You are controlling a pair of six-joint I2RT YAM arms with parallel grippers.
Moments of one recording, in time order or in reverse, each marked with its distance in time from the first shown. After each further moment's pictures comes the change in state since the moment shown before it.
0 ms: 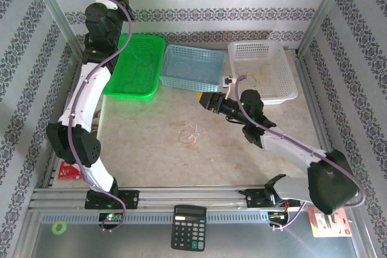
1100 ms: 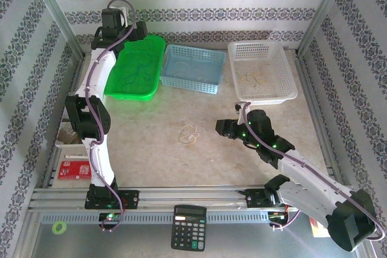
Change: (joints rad) left arm 0.095 0.372 0.301 -0.547 0.155 0.045; right arm 0.016 -0.333 -0.174 -0.595 0.242 -0.213
